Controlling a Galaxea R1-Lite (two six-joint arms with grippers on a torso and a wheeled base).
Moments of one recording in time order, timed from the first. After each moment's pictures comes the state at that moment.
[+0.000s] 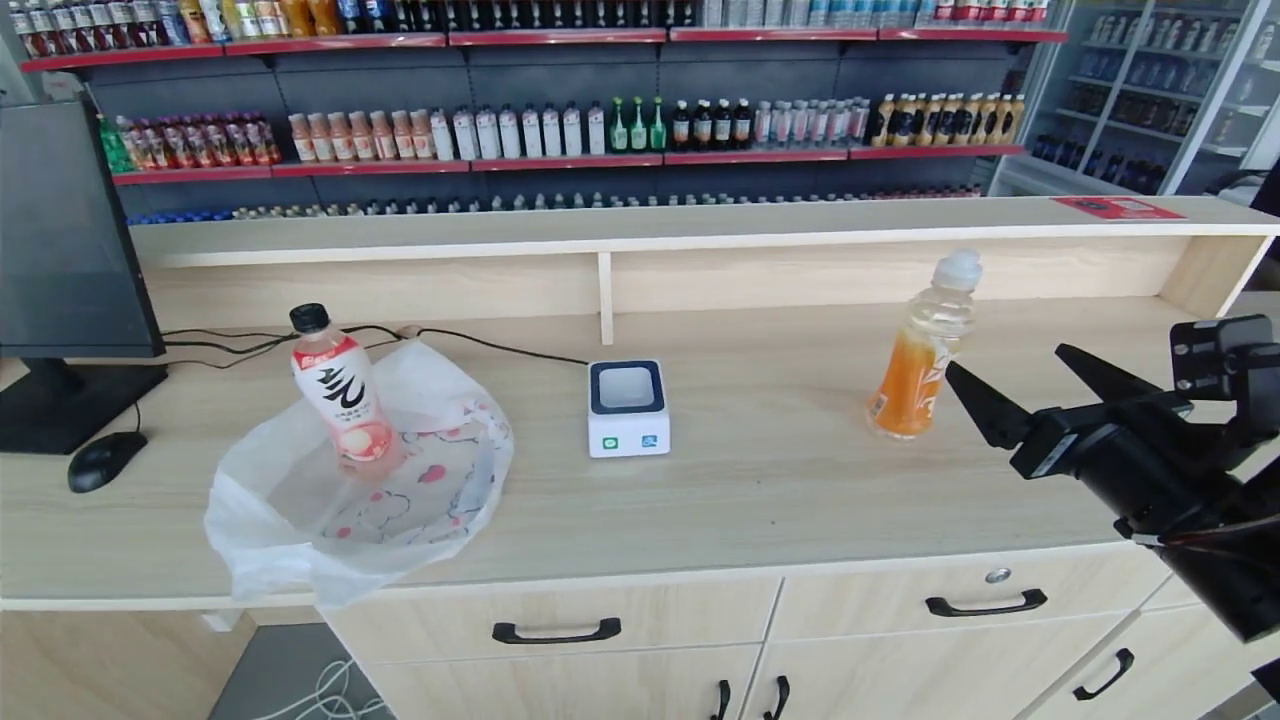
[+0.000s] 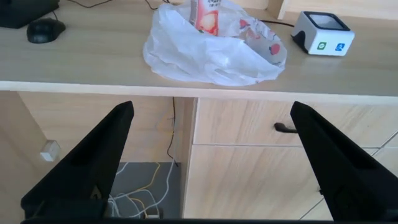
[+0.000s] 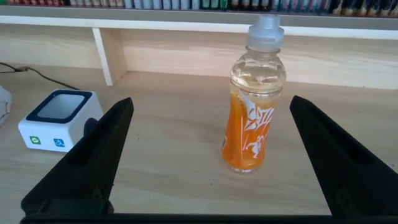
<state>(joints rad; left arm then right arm) 0.00 0.00 0.00 0.00 0.00 -0.02 0.21 1.65 -0.28 -1.57 -0.02 -0.06</state>
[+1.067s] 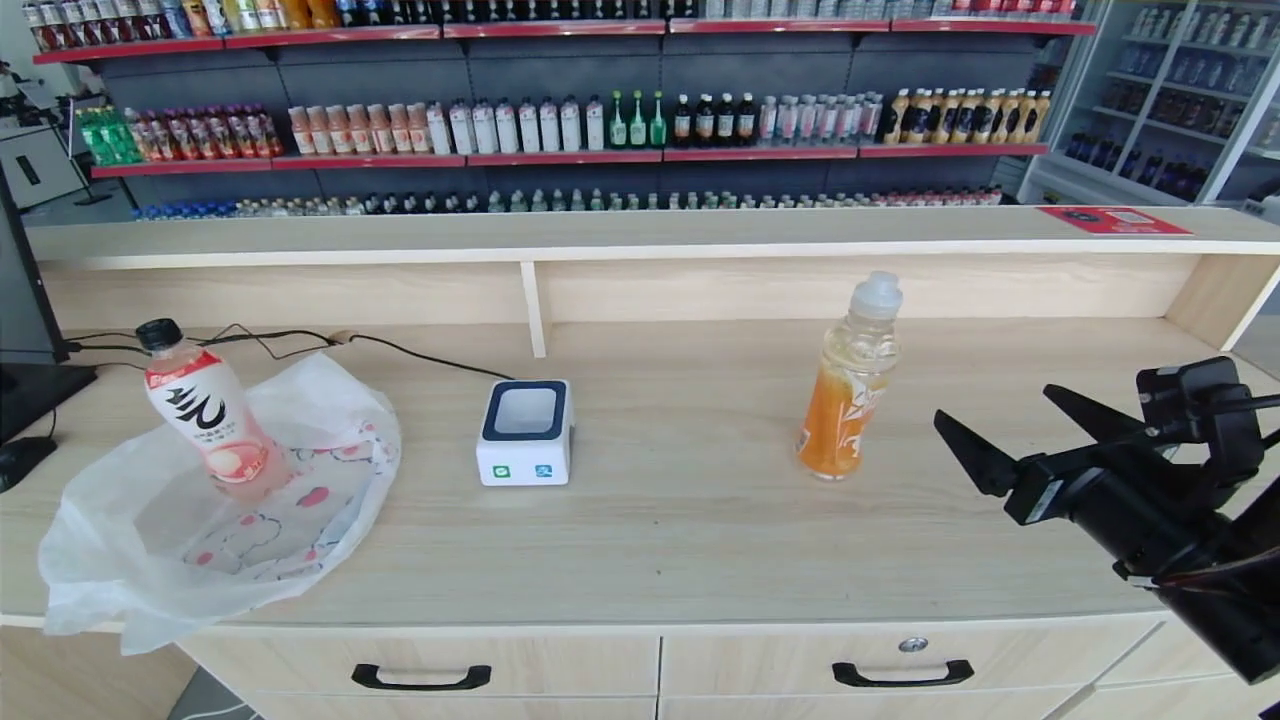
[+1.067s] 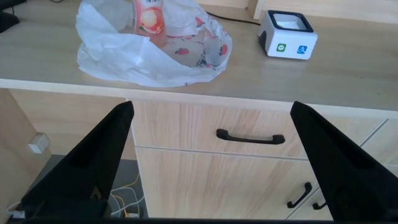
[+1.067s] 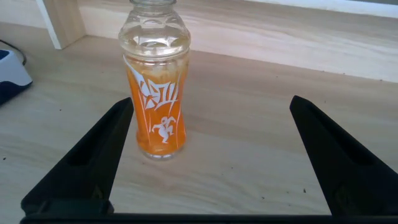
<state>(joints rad) 0.00 0.00 0.00 0.00 0.00 -0.02 0.23 1.66 -0.19 -1.57 -0.02 -0.12</state>
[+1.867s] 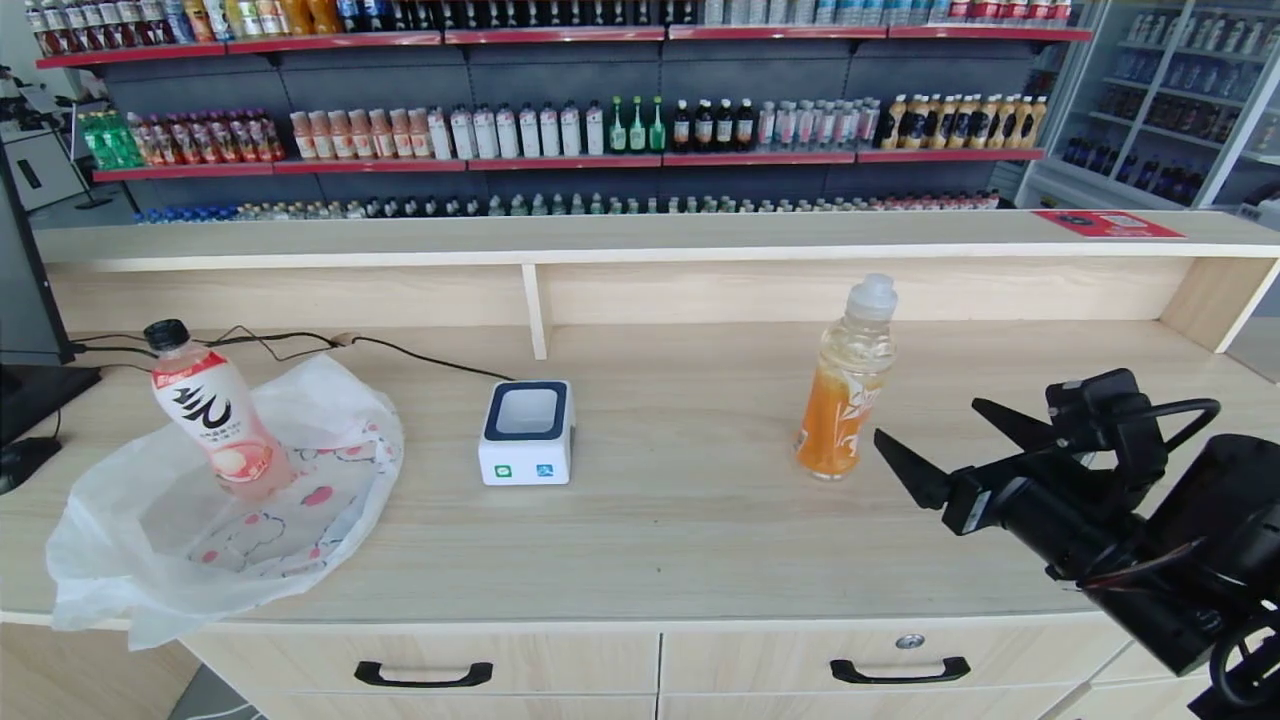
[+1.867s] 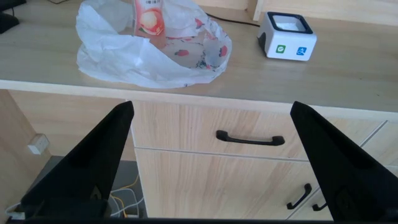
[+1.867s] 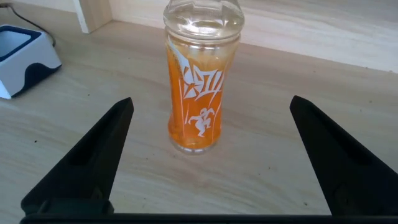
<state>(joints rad) 0.00 0.00 0.00 0.00 0.00 -0.02 0.32 1.77 -0.25 -1.57 -0.02 -0.12</state>
